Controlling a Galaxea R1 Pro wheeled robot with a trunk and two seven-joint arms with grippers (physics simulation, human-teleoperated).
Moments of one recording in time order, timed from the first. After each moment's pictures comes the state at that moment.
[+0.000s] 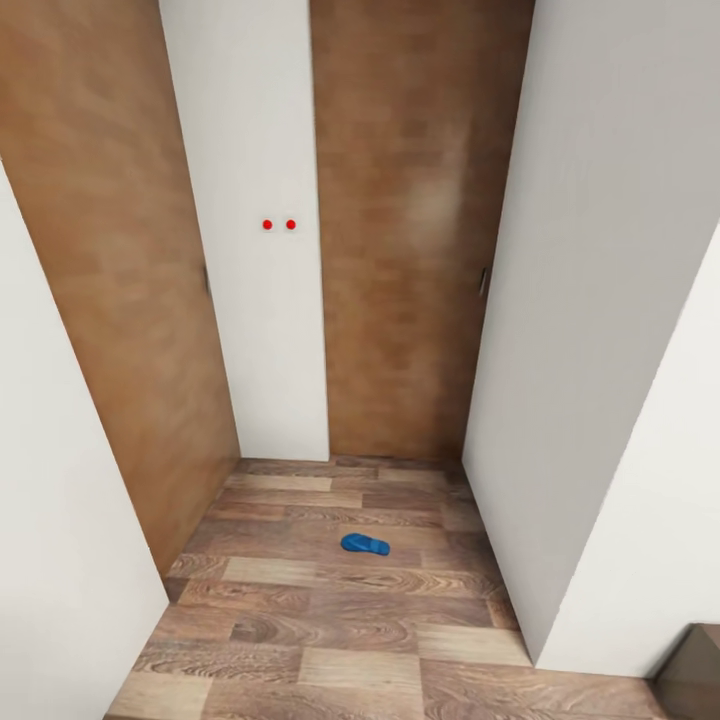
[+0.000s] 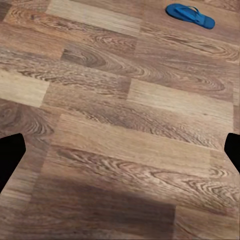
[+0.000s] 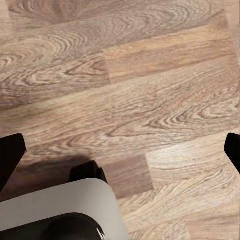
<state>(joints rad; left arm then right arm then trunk) 0.00 -0.01 0.01 -0.66 0.18 -0.18 0.00 -0.01 -0.11 -0.16 -0.25 -0.16 -0.22 0.00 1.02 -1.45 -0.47</state>
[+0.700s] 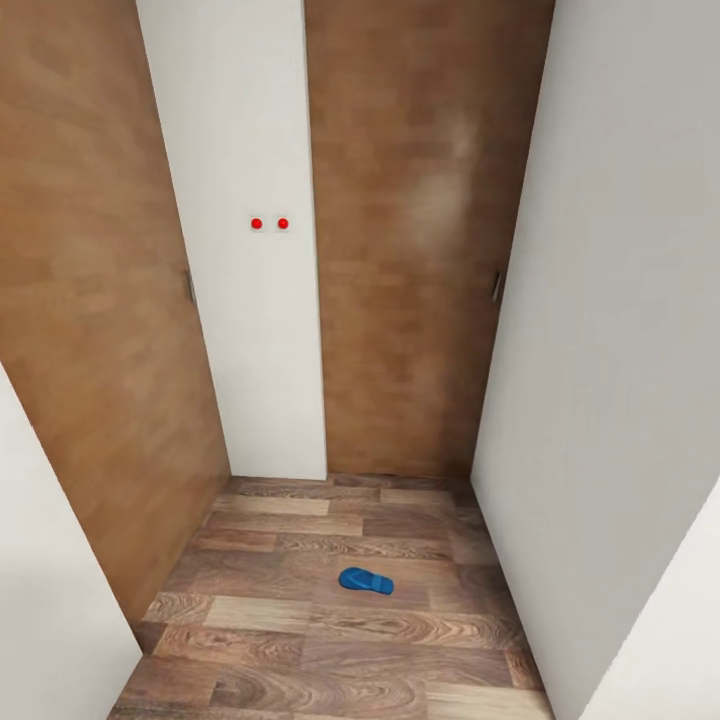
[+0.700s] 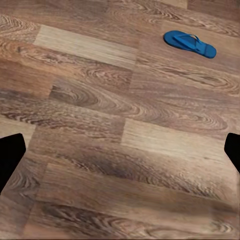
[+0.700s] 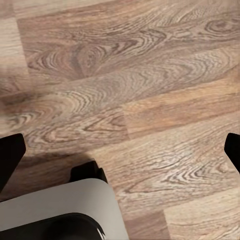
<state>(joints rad) 0.00 -0.01 0.01 -0.66 0.18 -0.18 -0.01 -0.01 -0.11 -0.15 -0.25 -0.16 -0.22 0.00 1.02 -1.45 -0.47</state>
